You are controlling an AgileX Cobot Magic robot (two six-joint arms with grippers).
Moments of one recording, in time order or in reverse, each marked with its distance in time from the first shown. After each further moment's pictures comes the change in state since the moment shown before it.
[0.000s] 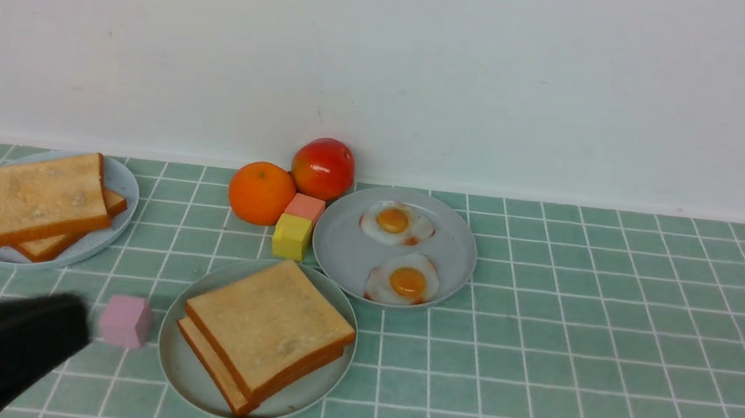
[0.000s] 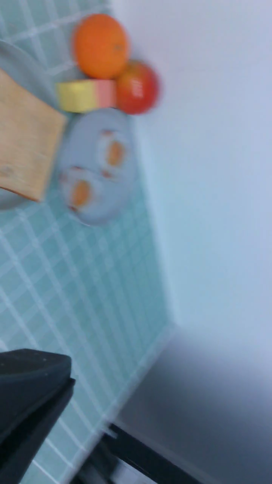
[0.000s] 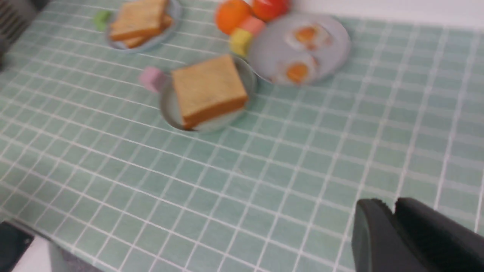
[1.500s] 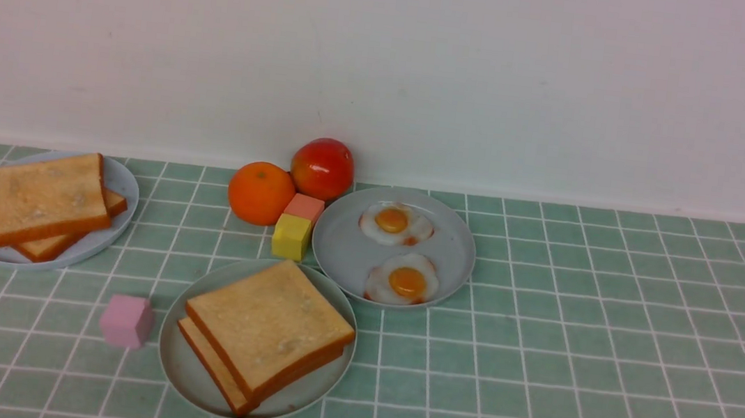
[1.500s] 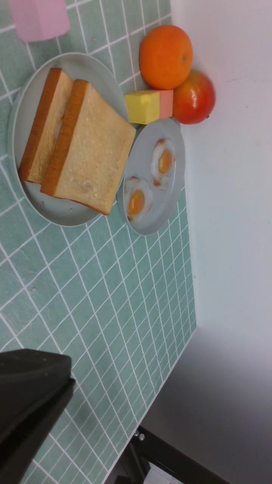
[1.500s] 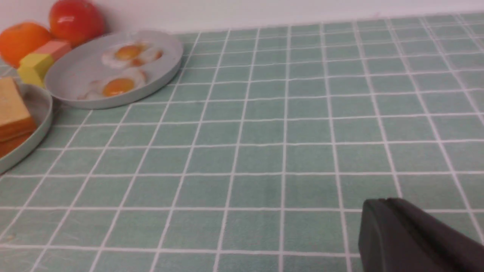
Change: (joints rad) right arm -0.494 -0.467 1.103 -0.024 -0.906 -0.169; left arm 0.000 -0.284 0.225 -0.019 0.127 0.000
